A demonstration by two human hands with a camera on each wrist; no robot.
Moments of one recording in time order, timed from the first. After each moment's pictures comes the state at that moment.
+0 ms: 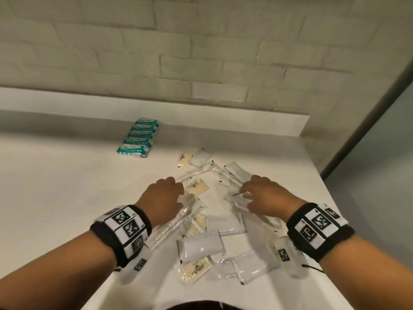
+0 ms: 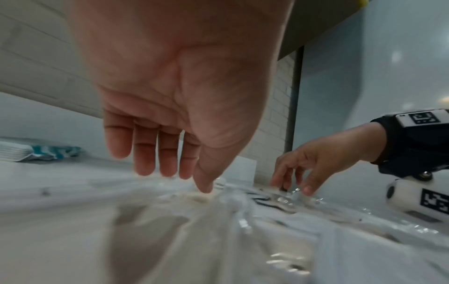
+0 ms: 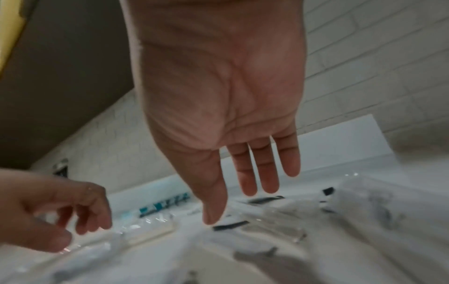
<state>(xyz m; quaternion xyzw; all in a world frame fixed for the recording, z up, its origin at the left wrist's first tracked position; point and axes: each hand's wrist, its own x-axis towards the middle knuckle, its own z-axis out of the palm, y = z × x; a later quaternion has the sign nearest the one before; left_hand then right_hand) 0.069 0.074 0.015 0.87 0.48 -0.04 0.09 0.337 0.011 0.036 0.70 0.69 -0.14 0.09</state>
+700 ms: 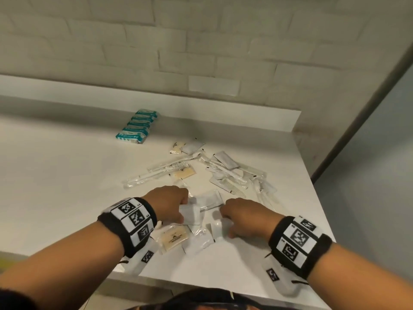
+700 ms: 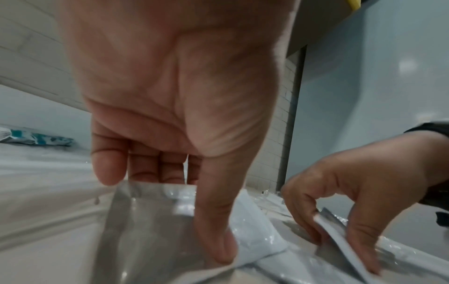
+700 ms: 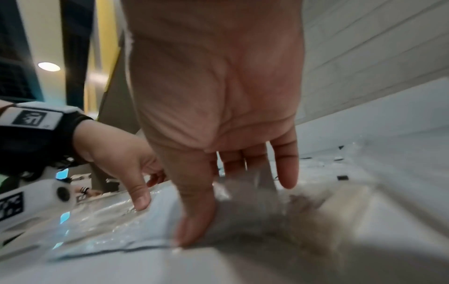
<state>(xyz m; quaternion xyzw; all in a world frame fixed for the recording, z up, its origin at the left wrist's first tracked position) 0.114 0.006 0.014 0.85 0.48 -0.13 0.17 0.328 -0.075 0.018 0.59 0.78 -0.20 0.06</state>
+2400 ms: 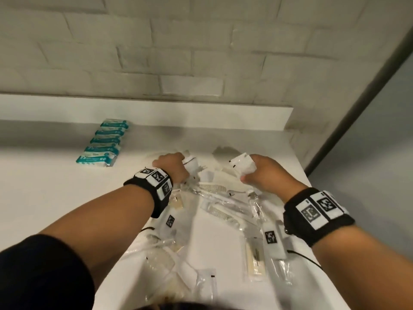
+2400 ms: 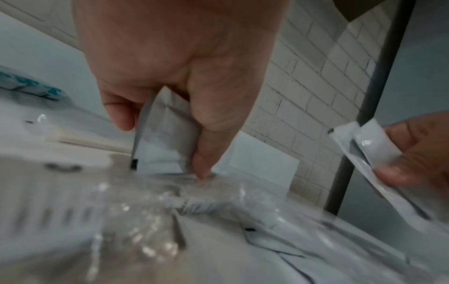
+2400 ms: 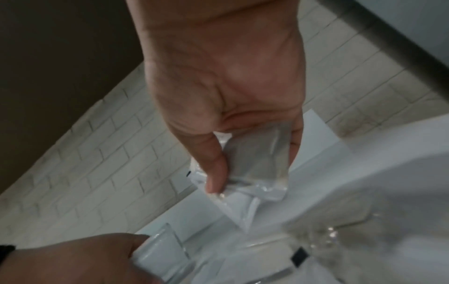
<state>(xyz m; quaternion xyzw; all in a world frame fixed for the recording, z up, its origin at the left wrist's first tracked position) 0.198 0.184 0.004 0.79 0.60 -0.02 0.15 0.405 0.050 0.051 0.77 0.51 -0.30 -0.24</state>
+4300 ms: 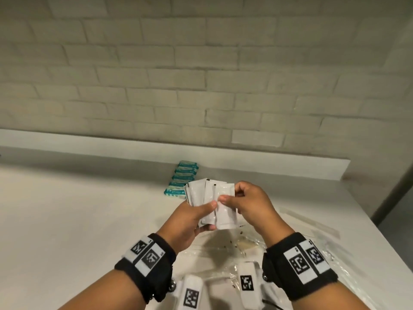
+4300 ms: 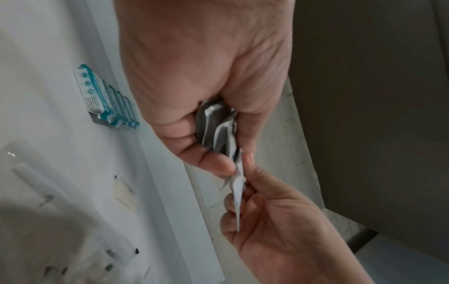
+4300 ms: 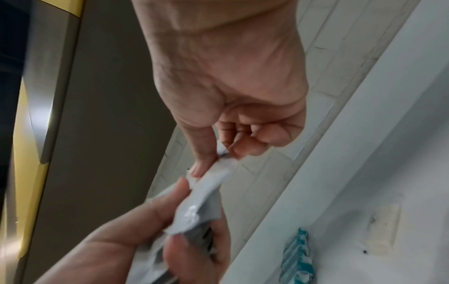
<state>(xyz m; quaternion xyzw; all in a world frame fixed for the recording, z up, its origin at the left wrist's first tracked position) 0.014 0.087 0.074 0.48 0.37 0.39 0.69 0.178 0.075 0.096 0.62 0.52 -0.36 -0.47</state>
